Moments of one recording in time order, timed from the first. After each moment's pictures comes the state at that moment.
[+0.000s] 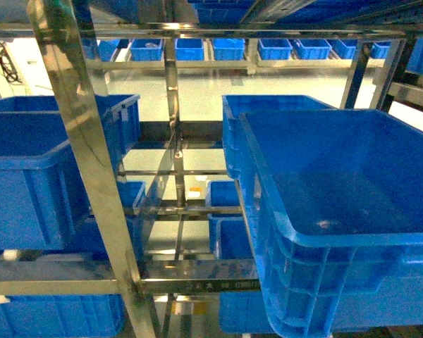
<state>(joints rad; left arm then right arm) 0.00 0.01 0.02 -0.01 0.00 0.00 0.00 0.01 0.01 -0.01 0.00 -0.01</state>
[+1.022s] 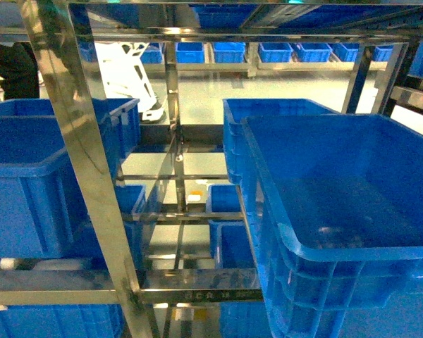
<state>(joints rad) 0.00 0.01 0.02 0.00 0.00 0.00 0.00 0.00 0.01 0.00 0.00 -0.01</state>
